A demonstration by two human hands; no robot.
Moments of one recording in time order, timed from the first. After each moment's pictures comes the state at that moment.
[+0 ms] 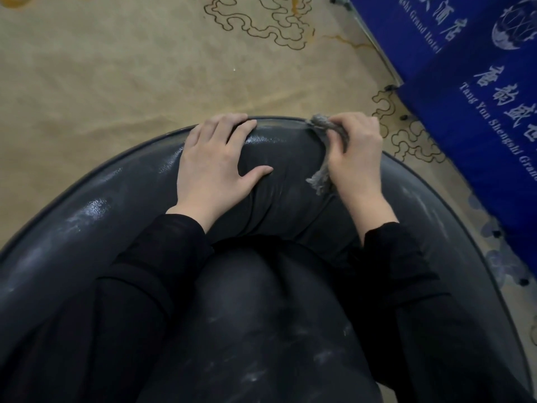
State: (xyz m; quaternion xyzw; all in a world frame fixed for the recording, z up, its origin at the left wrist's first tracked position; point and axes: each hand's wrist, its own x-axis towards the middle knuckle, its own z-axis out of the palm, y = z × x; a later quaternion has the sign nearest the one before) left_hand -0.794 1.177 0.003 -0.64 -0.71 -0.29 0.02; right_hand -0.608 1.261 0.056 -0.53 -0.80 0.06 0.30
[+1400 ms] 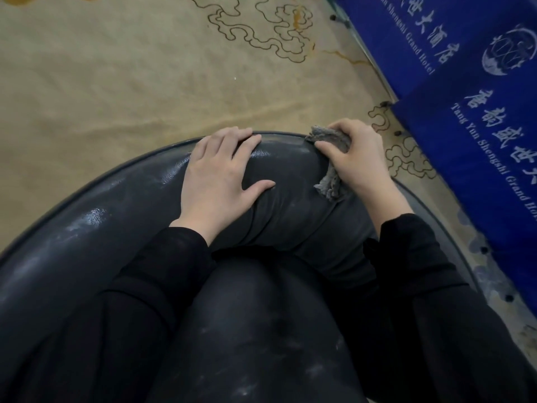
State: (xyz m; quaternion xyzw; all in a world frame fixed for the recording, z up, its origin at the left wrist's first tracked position) left_hand -0.794 1.177 0.000 -0.64 -0.71 -0.28 0.03; right_hand -0.612 1.291 0.074 -0.54 -0.82 0.12 0.16
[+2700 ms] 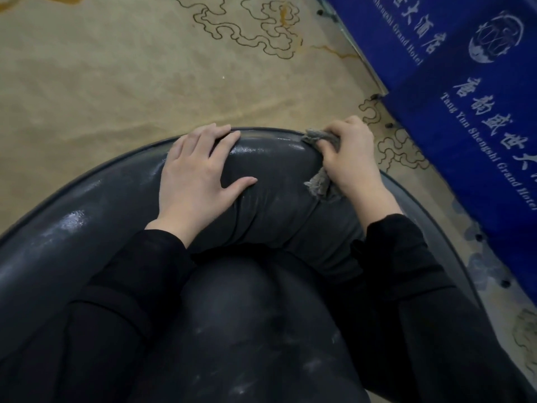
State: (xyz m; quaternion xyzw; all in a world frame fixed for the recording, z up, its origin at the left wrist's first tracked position) left_hand -0.794 1.176 0.001 -0.65 -0.71 -0.29 0.04; right_hand -0.598 1.286 0.074 -0.58 -0.79 0.10 0.15
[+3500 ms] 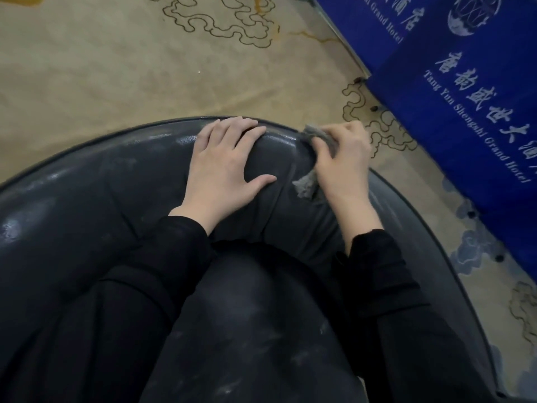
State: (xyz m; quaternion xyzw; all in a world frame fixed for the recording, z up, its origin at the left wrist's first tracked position) left_hand -0.715 1.220 0.005 -0.70 -0.65 -0.28 -0.02; right_hand -0.542 1.271 0.059 -0.62 -0.72 0.10 0.28
